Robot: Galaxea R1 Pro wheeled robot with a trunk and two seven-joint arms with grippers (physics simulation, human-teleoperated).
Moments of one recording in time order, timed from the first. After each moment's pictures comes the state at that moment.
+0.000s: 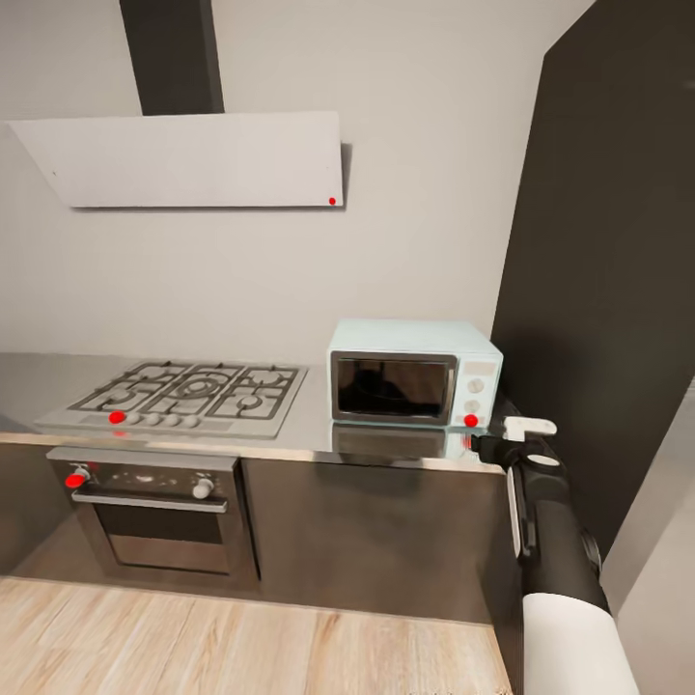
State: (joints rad) left arm -0.24 0.00 -0.22 0.00 0.40 -0.04 -0.19; right arm -0.62 0.15 -0.36 -1.34 0.41 0.66 0.12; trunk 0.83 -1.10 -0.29
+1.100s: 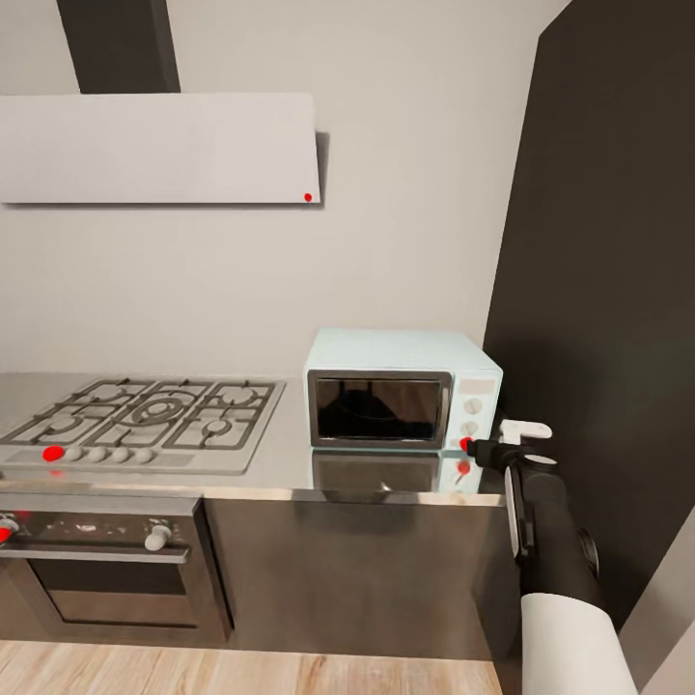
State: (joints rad) left arm -0.24 0.00 -0.22 0.00 0.39 -0.04 -0.19; right arm -0.62 0.16 -0.35 -1.34 0.40 0.71 0.13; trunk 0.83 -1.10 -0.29
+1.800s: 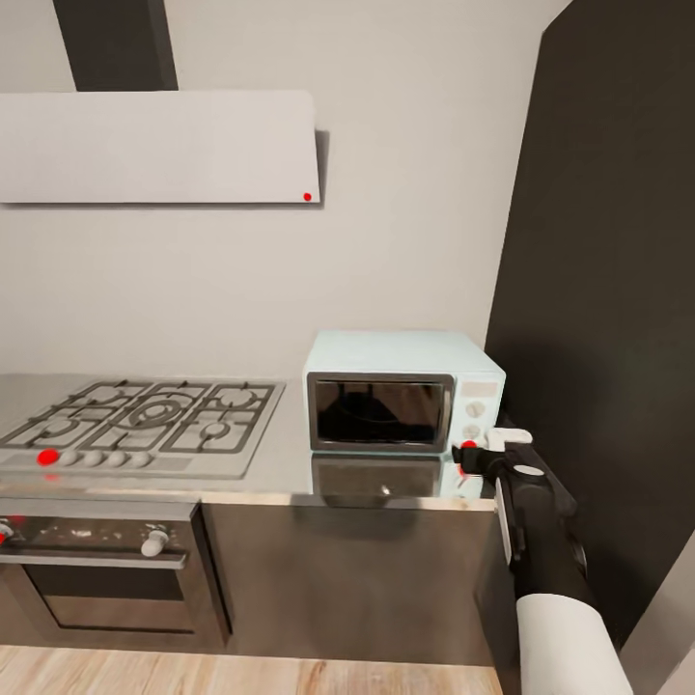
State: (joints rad) left arm -0.24 0.00 -0.22 0.00 0.39 -0.04 -0.19; right arm -0.62 0.15 -0.36 -1.21 0.40 0.57 0.20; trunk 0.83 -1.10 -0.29
